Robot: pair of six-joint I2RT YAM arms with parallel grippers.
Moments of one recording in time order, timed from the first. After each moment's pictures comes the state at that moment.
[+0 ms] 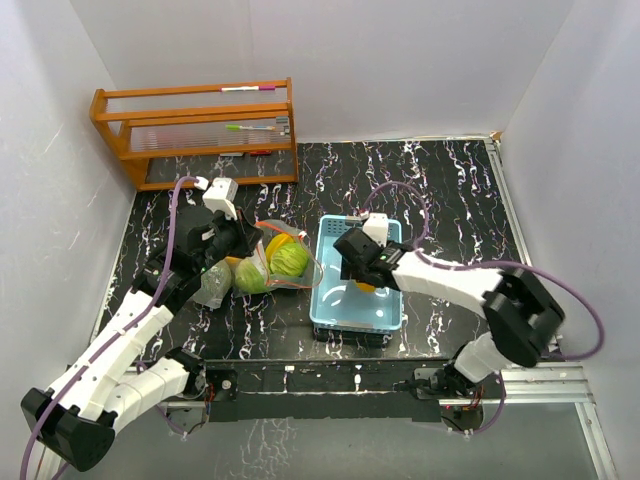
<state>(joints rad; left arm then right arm) -0.50 0.89 0.88 -0.39 0.04 -0.37 0.82 1.55 0.92 -0.48 0.50 0.80</state>
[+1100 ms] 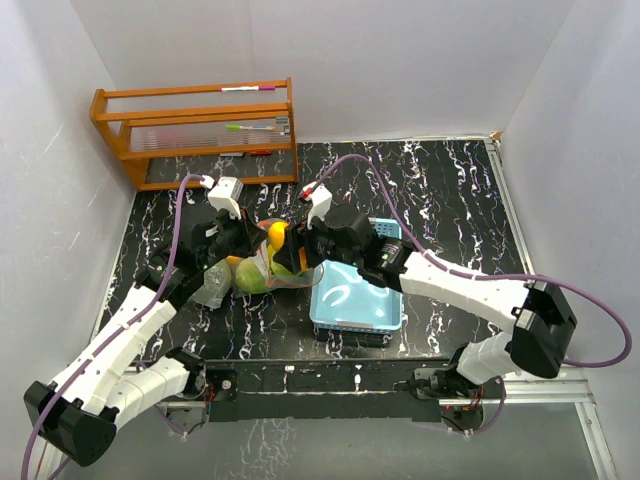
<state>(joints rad) -0.50 0.92 0.89 -0.39 0.08 -0.36 0.95 1.40 1.09 -0.06 -0.06 0.37</state>
